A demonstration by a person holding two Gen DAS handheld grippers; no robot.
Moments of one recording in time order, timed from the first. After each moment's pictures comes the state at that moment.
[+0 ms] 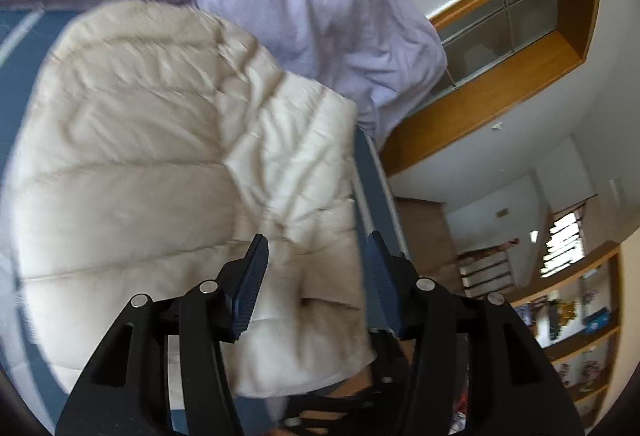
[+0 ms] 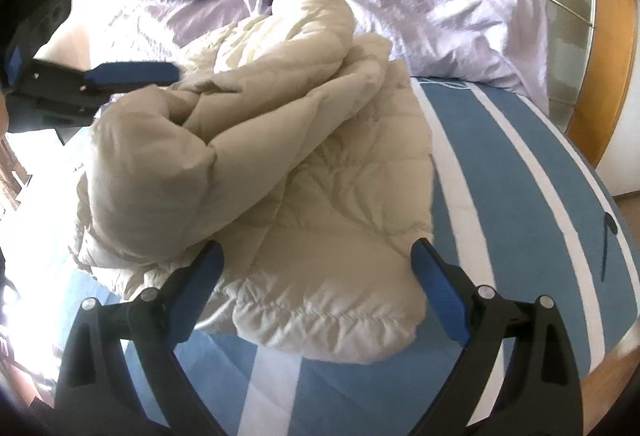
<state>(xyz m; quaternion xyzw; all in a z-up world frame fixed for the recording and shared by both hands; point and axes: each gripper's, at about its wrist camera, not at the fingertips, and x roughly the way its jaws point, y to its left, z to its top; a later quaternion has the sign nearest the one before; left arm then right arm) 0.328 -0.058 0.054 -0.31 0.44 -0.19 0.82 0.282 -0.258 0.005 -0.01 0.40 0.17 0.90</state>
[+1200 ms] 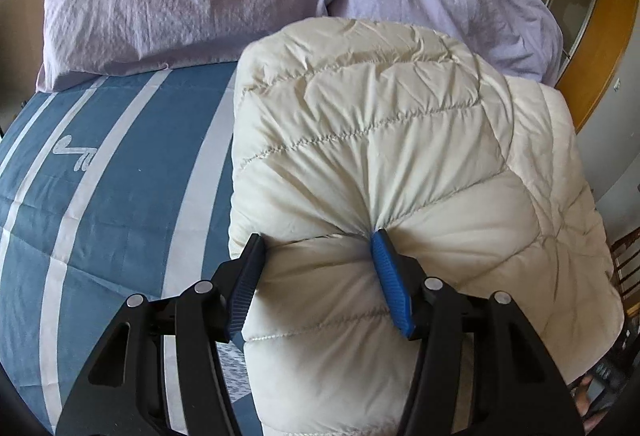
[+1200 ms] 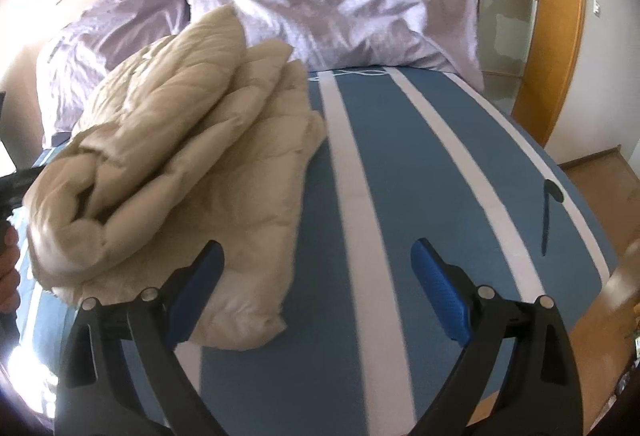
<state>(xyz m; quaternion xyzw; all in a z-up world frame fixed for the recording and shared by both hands) 0.312 -0.004 0.000 -0.10 0.44 0.03 0.89 0.294 -0.322 0.008 0.01 0.41 0.07 0.91</state>
